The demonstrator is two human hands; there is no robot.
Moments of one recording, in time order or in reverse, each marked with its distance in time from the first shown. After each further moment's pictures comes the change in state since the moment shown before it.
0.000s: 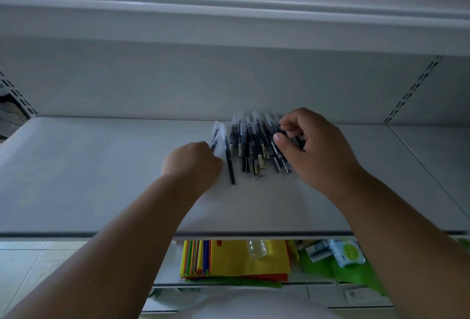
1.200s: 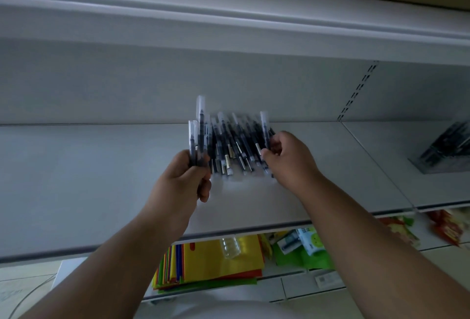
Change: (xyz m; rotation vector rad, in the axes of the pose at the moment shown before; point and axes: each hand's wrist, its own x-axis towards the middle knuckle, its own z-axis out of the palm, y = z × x) left_hand -0.060 0.026 0.014 -1.507 -0.131 0.019; right_hand -0.011 0.042 0.013 0.027 -0.057 0.503
